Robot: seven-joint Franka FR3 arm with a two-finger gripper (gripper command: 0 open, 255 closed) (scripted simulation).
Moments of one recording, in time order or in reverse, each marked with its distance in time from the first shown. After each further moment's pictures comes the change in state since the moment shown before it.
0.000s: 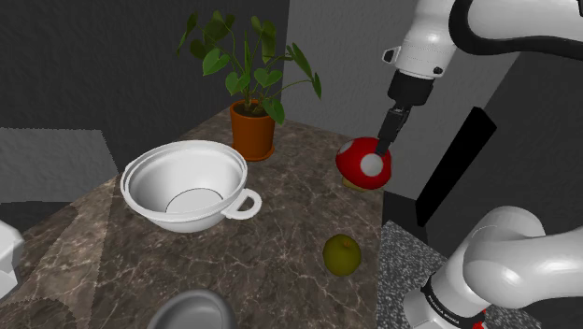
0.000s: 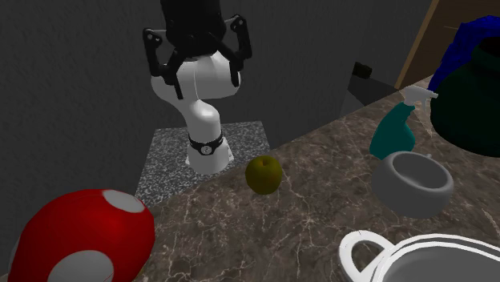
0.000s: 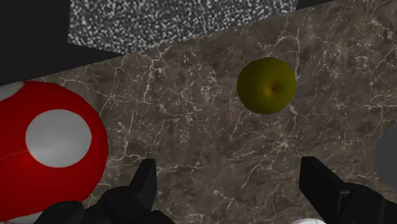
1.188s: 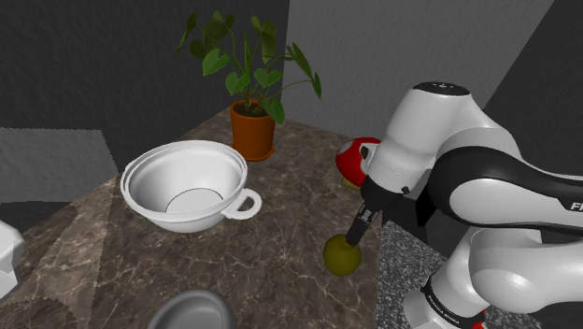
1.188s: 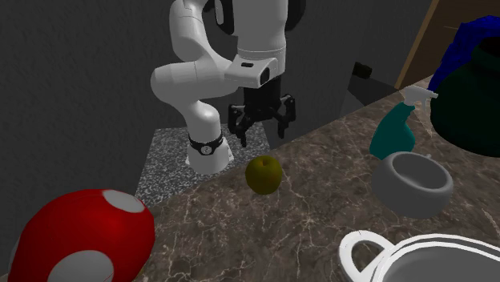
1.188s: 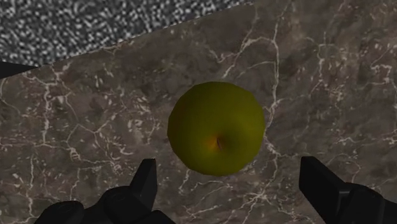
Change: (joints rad) arm 0.151 -0.218 0.318 -0.499 0.247 0.377 0.244
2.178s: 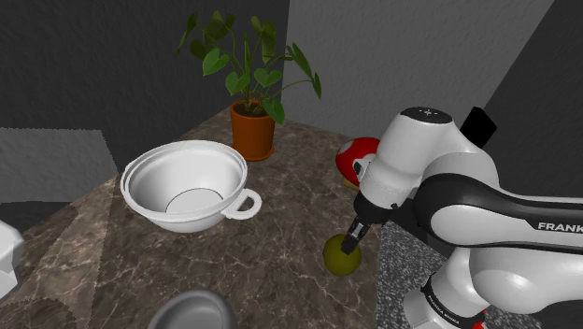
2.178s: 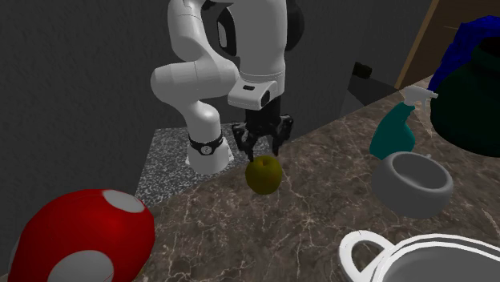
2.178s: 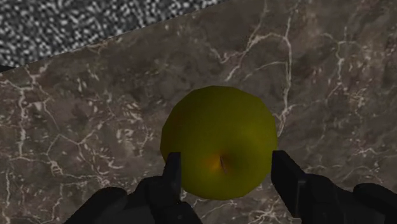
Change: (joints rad) arm 0.017 0.043 0.047 -0.082 0.046 0.126 0.000
